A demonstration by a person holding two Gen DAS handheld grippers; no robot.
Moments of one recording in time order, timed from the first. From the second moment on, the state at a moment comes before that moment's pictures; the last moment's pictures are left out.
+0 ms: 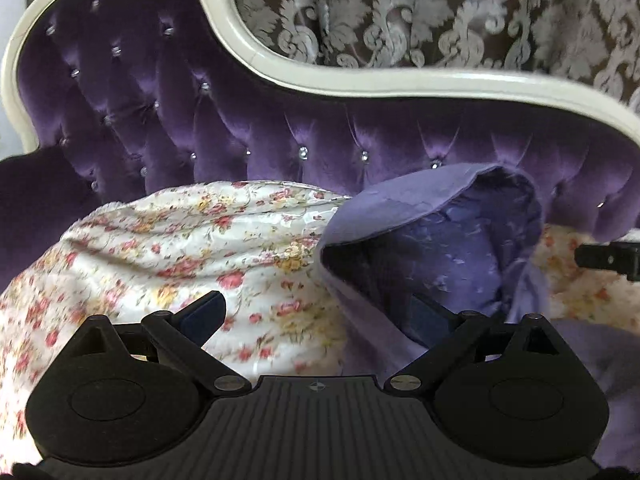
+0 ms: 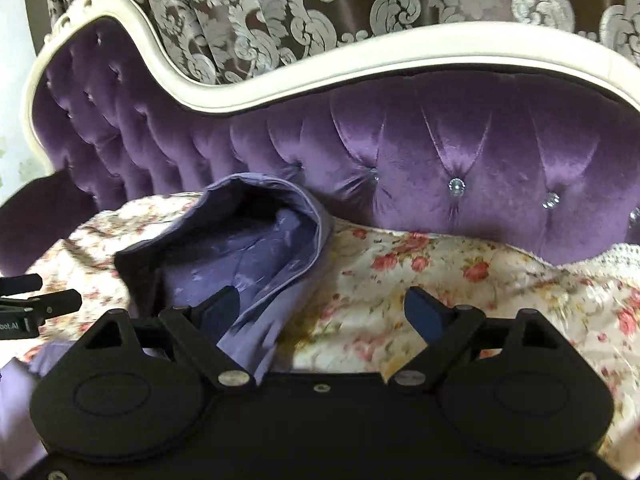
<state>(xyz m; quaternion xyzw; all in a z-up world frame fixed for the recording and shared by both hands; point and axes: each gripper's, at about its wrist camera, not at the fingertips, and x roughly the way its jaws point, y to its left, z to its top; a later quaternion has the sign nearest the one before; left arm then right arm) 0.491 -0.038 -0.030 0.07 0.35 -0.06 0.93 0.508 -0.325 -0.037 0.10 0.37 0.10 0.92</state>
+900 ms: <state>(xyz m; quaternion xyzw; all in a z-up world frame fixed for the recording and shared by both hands) 0.589 0.032 -0.085 -0.06 0.40 0.05 0.91 0.556 -0.281 -0.066 0.06 0.36 0.11 0.92</state>
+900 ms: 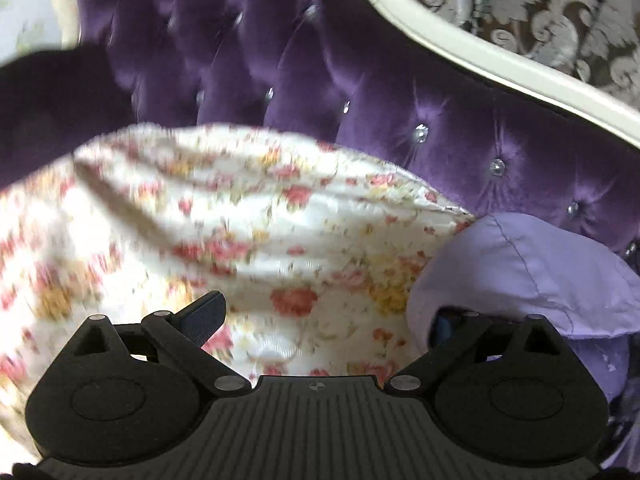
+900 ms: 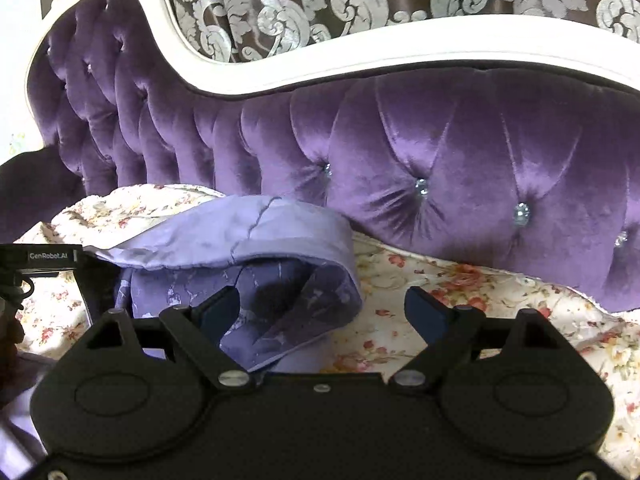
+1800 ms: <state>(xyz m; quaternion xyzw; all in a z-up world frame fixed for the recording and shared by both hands) 0.565 0.063 -0.039 -0.12 0.44 -0.15 0.88 0.537 -0.367 -0.052 0.11 0.36 0.20 0.90</state>
